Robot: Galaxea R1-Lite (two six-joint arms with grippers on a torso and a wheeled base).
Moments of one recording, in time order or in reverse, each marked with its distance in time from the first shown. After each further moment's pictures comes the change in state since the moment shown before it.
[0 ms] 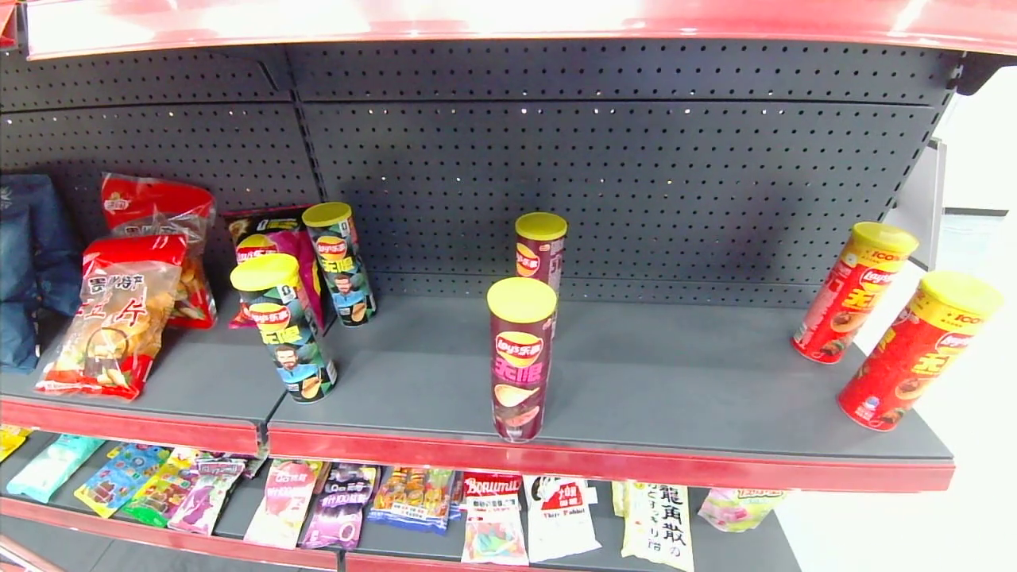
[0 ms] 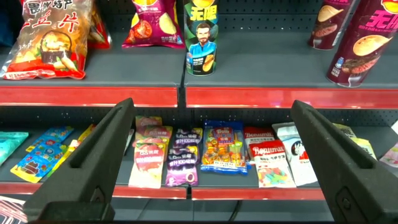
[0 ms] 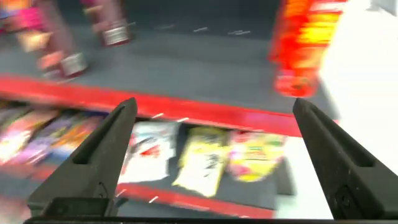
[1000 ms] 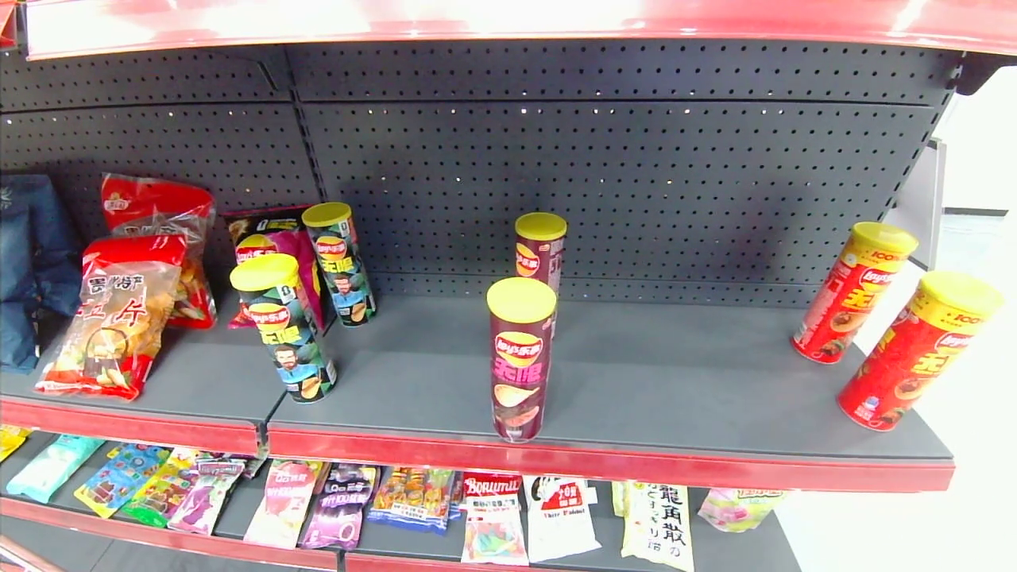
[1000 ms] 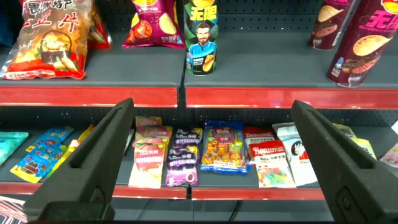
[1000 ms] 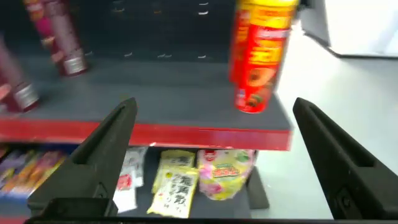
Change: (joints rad) left arm 0.000 0.000 0.000 0.000 0.000 0.000; right arm -0.006 -0.046 0.010 -0.058 -0.103 -0.027
